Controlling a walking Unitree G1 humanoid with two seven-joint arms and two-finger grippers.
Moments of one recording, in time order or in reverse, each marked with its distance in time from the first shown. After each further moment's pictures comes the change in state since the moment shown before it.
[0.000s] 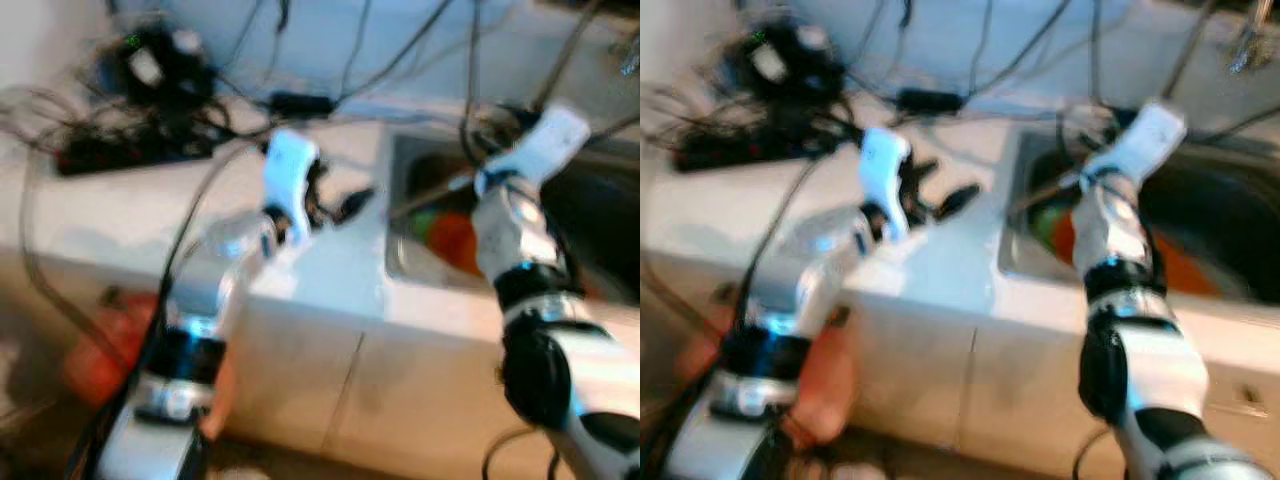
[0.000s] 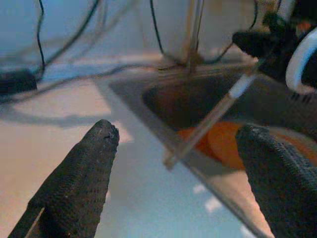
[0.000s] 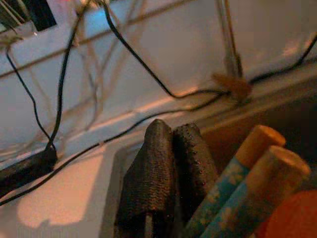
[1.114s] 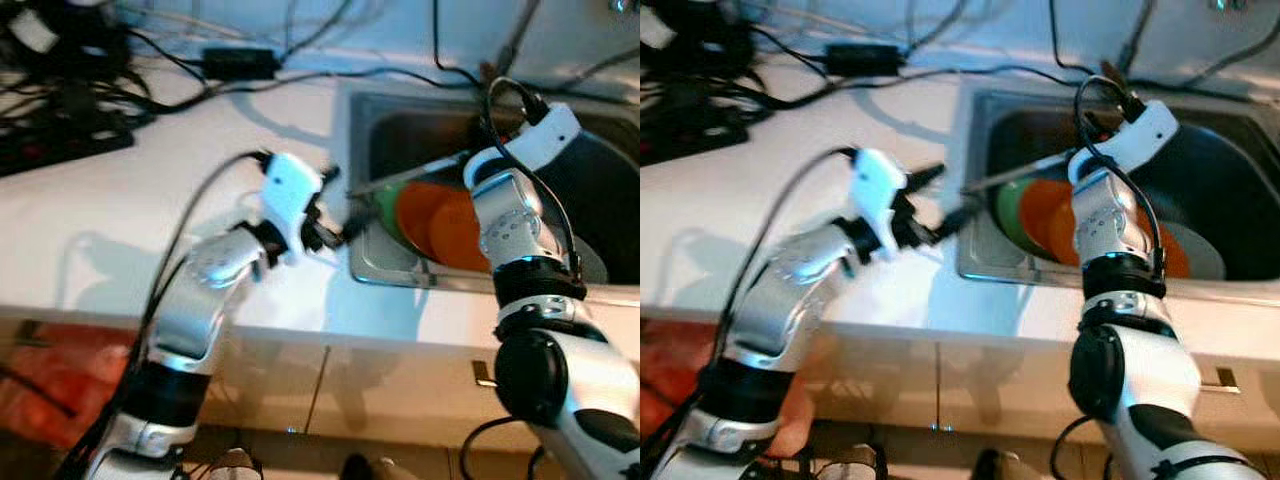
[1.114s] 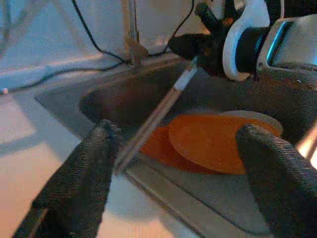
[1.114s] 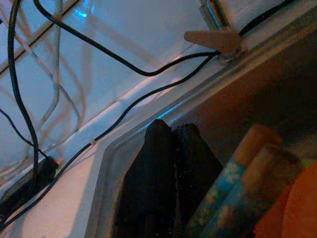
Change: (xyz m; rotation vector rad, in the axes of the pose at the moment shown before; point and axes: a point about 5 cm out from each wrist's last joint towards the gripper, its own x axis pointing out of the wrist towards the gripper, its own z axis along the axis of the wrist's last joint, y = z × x) left arm -0.021 -0.017 0.006 0.174 -0.069 -0.131; right arm 0.003 0.009 0.011 0.296 0.080 0.144
